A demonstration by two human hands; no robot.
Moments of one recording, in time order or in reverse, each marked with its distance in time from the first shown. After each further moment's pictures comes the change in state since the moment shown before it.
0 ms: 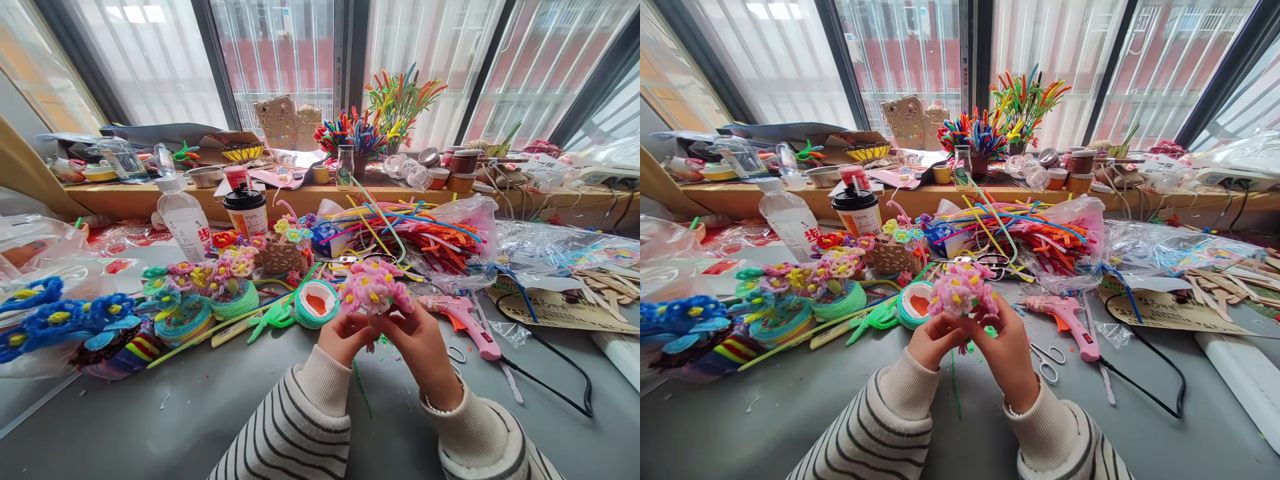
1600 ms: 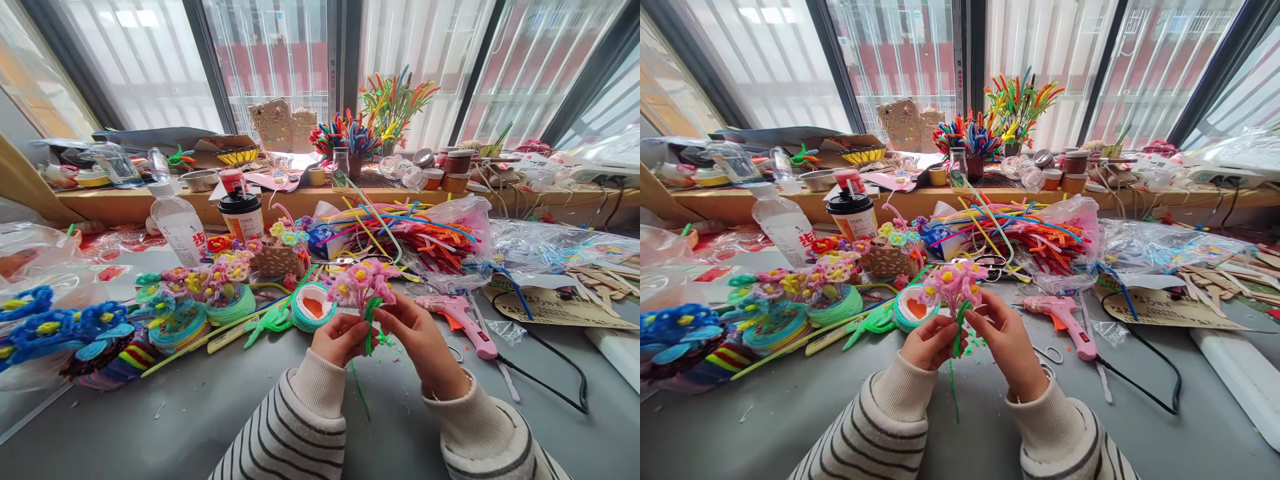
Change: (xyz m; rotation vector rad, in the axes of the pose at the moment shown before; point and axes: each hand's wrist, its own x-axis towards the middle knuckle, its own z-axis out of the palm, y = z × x) left_hand -0.006 0.013 0.002 -0.159 0.065 -0.190; right_hand 0.008 -0.001 -0.011 0.014 -0.128 0.078
